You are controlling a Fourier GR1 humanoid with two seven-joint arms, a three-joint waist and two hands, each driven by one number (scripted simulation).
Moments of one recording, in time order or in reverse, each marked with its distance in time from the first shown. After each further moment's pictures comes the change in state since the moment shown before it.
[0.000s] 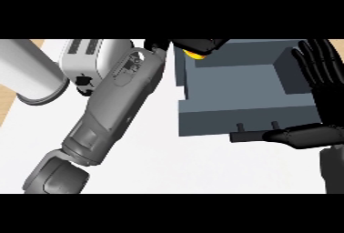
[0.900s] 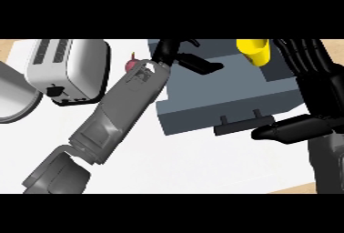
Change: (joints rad) left arm -0.043 -0.002 -0.267 0.251 0.118 -0.037 0.070; right arm -0.099 0.013 0.047 0.038 -0.021 0.039 -0.012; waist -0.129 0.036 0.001
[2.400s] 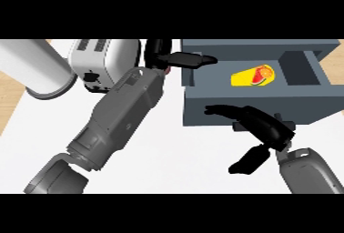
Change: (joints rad) left arm 0.103 0.001 0.098 -0.108 0.333 -0.011 -0.318; right arm 0.093 -0.143 0.409 0.186 0.440 0.225 -0.013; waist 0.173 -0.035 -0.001
